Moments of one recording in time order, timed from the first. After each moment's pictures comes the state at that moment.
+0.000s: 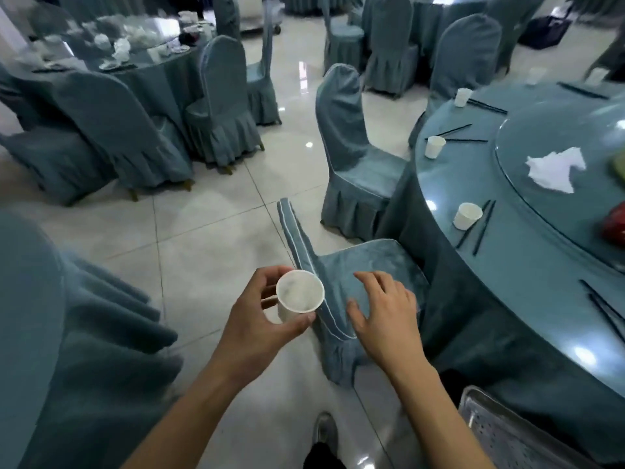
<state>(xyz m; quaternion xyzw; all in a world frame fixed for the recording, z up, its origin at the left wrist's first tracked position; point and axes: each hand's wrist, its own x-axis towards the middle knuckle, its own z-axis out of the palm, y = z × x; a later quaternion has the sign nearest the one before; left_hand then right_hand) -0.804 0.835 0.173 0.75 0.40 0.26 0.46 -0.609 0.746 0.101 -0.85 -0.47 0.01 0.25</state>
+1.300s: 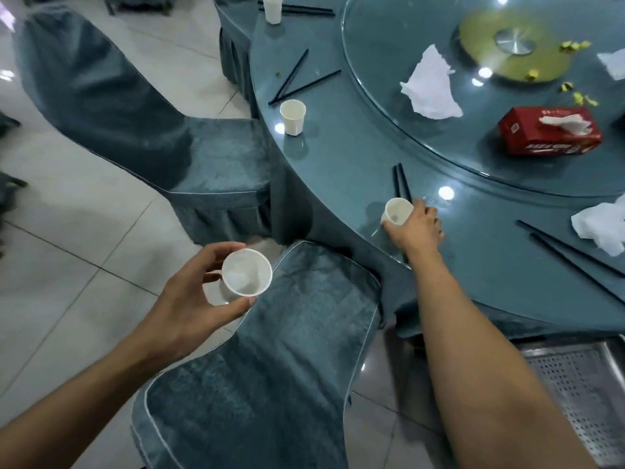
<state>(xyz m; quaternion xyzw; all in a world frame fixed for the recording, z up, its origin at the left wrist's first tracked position) -0.430 1.225 0.097 0.88 0.09 -0.02 0.46 -0.176 0.915 -0.040 -0.97 0.12 0.12 0.19</state>
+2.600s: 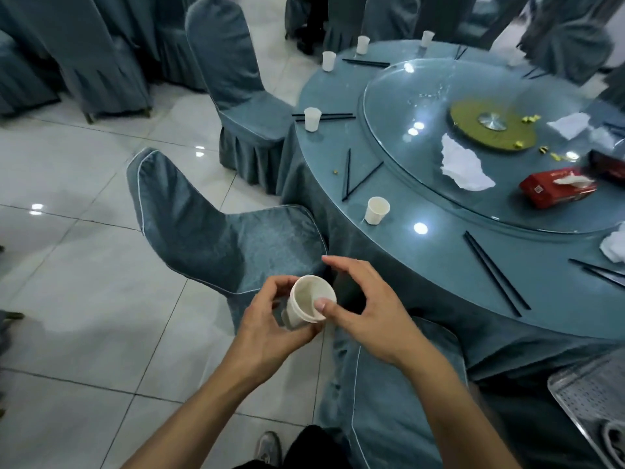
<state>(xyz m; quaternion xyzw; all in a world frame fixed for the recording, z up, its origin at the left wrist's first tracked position) -0.341 1.544 0.131 0.81 0.02 -0.05 0.59 -0.310 1.347 0.158 -0.88 -0.11 0.08 0.45</state>
